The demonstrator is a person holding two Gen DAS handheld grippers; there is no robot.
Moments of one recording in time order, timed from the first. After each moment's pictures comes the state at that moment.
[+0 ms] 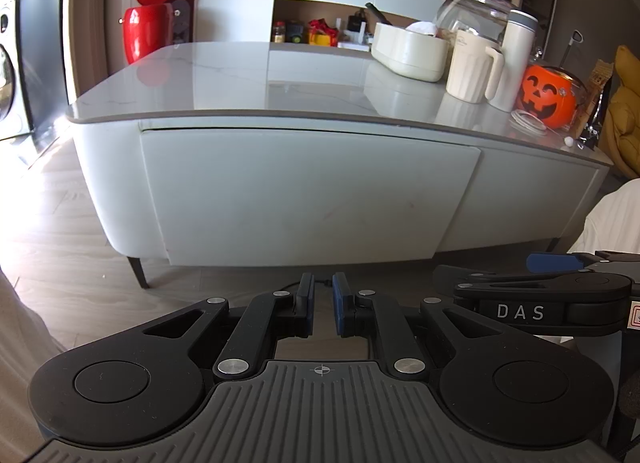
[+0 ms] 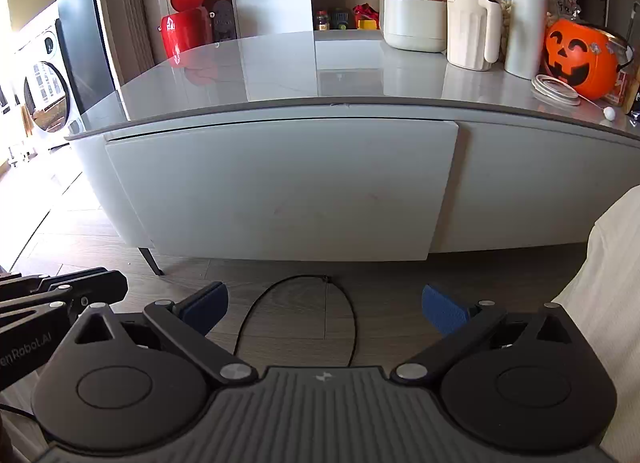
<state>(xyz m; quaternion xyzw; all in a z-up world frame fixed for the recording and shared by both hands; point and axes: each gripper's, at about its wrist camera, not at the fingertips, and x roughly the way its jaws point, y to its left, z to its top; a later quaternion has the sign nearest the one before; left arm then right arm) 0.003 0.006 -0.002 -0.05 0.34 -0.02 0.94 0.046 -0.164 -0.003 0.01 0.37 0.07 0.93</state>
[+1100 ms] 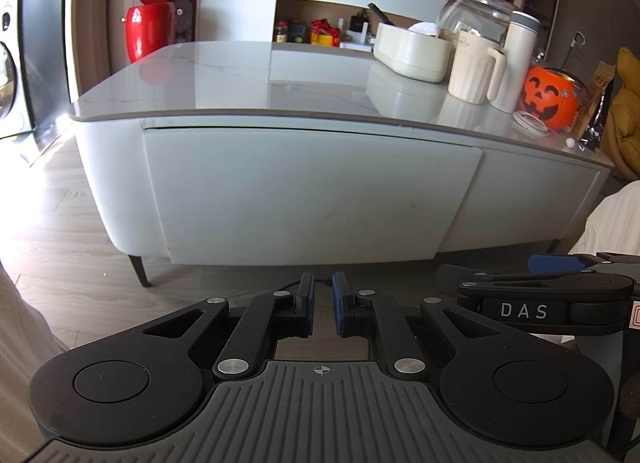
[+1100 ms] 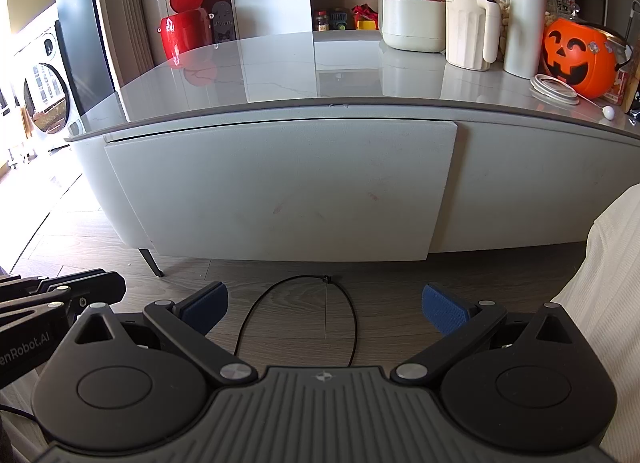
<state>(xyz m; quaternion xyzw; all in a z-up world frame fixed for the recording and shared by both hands) 0.003 0.009 -0.002 -0.05 0.34 -0.02 0.94 0.046 -0.166 -0.003 0.01 0.37 0.06 0.93</state>
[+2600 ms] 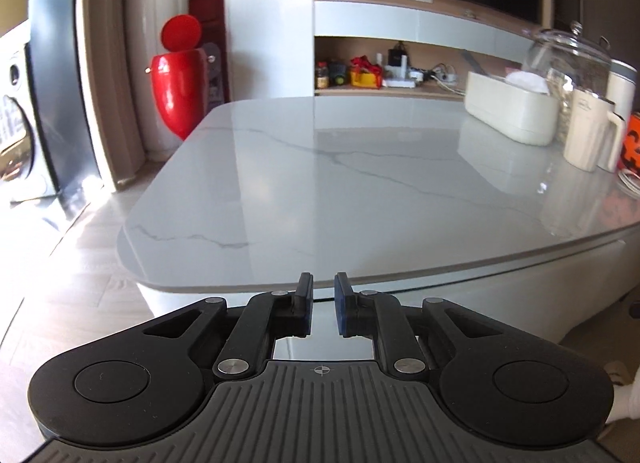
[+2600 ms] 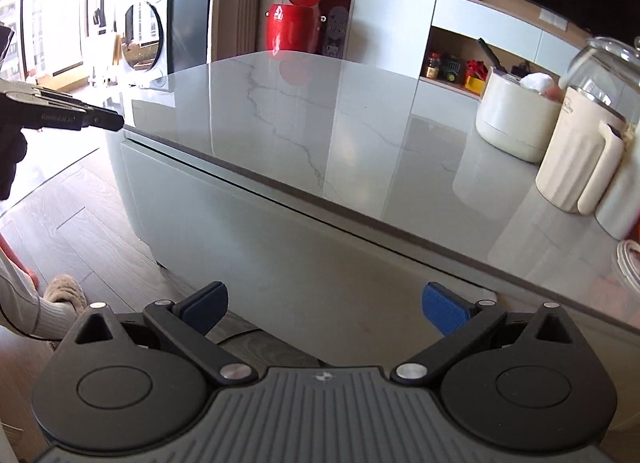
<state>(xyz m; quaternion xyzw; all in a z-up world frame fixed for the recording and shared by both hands) 0.157 0.168 0.025 -0.01 0.29 0.03 0.96 0.172 -0.194 0.027 -0.14 0.32 0.21 0.91</state>
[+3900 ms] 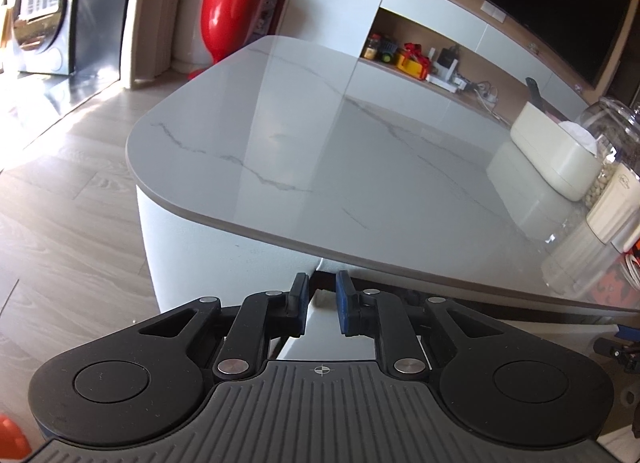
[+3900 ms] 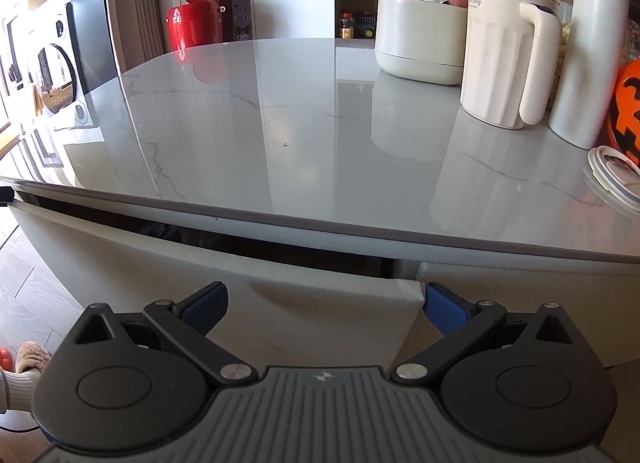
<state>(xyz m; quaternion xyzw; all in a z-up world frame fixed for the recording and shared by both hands) 0.176 0.211 0.003 -0.17 0.34 0.05 0.93 0.225 -0.251 -0.022 -0.03 0.37 0.11 0.92</state>
